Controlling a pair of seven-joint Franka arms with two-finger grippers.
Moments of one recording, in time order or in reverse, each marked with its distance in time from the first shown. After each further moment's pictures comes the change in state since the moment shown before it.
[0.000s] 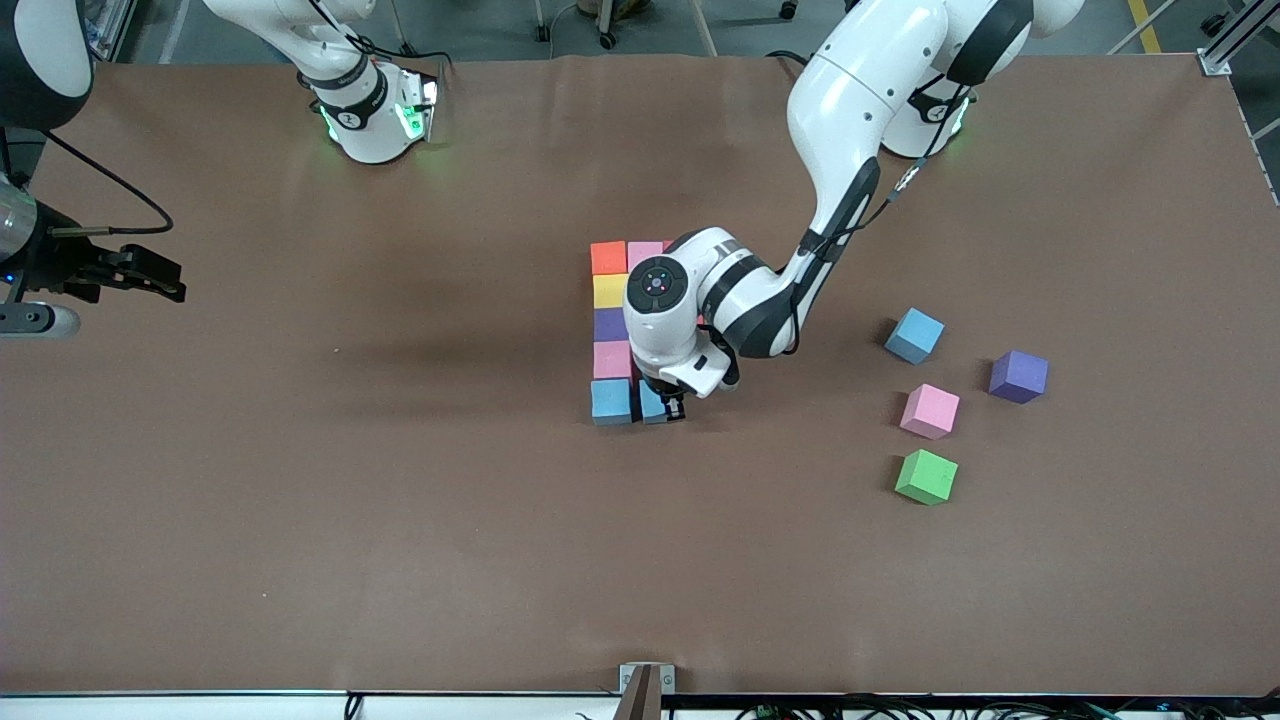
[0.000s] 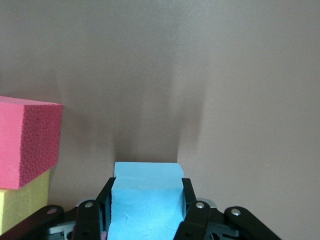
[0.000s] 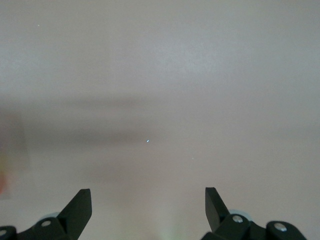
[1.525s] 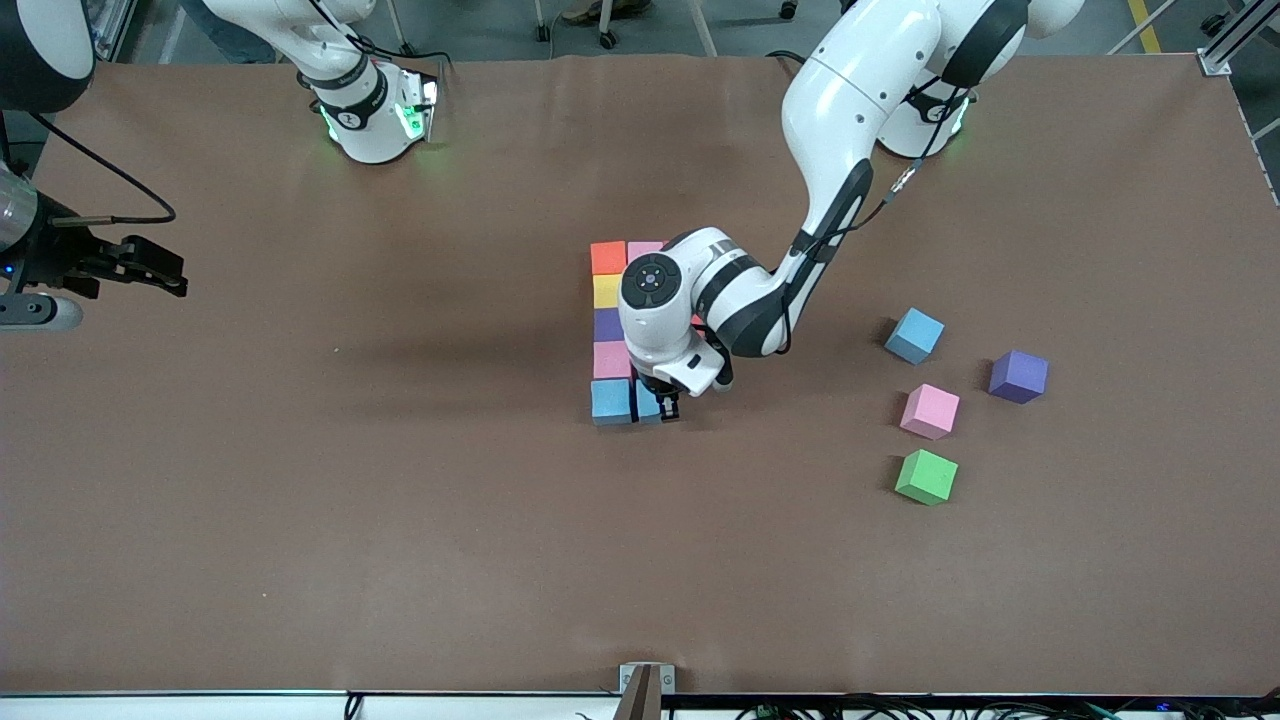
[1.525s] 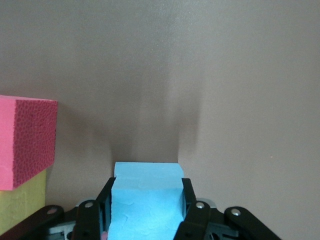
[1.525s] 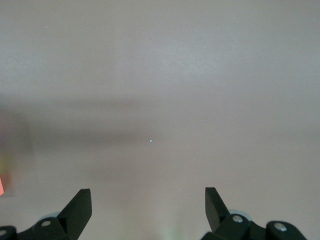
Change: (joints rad) left arm -0.010 0.012 0.000 0.000 0.019 0.019 0.004; right arm 0.029 0.000 -0.003 0.030 -0.003 -0.026 0.025
